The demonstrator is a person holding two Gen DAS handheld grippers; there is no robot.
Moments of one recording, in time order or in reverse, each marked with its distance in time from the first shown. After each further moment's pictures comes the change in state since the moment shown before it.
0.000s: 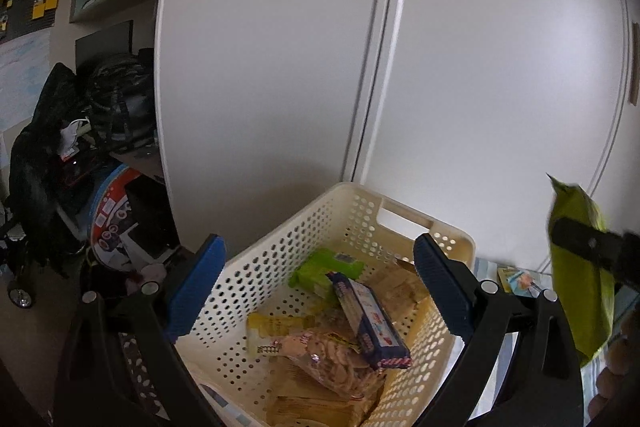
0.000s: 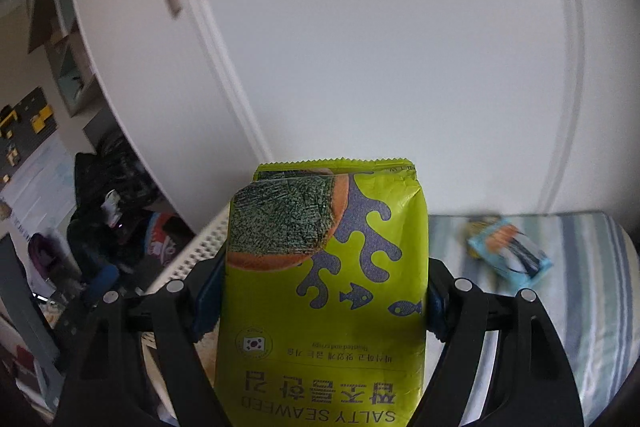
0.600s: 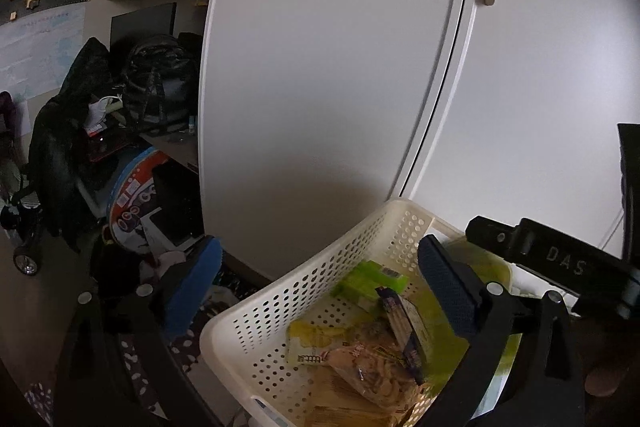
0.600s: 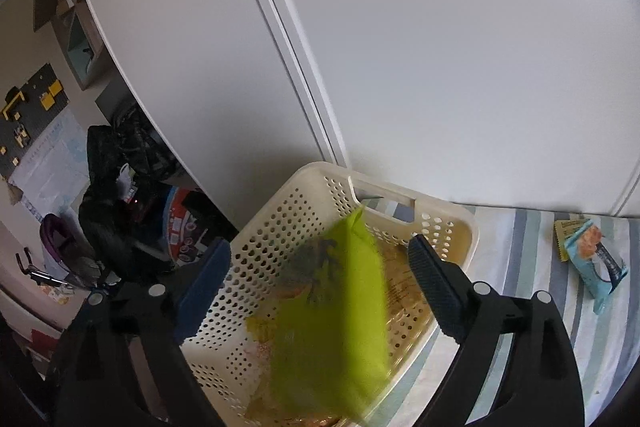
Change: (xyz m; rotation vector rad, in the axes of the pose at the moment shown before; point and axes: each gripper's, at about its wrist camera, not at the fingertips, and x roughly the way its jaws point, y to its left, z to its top) left arm 0.002 0.045 0.008 -0.111 0.000 0.078; right arm 0.094 0.076 0.005 -0.020 0.136 0.056
